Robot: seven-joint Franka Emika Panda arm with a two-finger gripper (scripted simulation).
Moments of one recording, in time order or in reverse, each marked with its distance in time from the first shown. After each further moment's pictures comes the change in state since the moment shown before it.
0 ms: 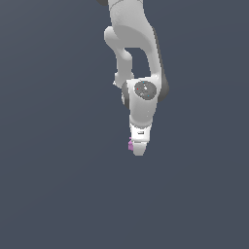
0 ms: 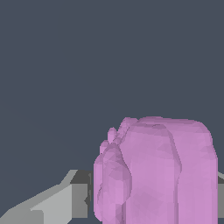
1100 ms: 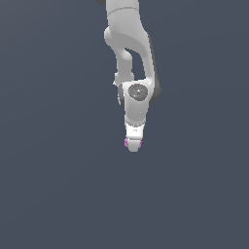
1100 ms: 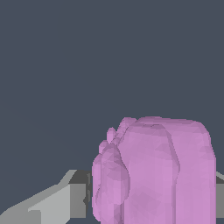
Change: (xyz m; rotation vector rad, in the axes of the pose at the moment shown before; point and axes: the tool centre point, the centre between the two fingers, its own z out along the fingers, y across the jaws) arm -0.020 -0.031 0.031 -0.001 -0.001 0.000
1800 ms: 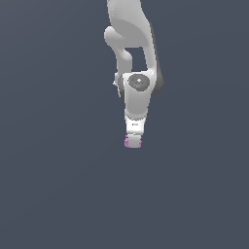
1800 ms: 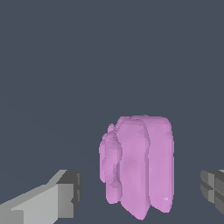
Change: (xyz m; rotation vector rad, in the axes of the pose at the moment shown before) arm 0.000 0.000 -0.037 0.000 0.000 0.004
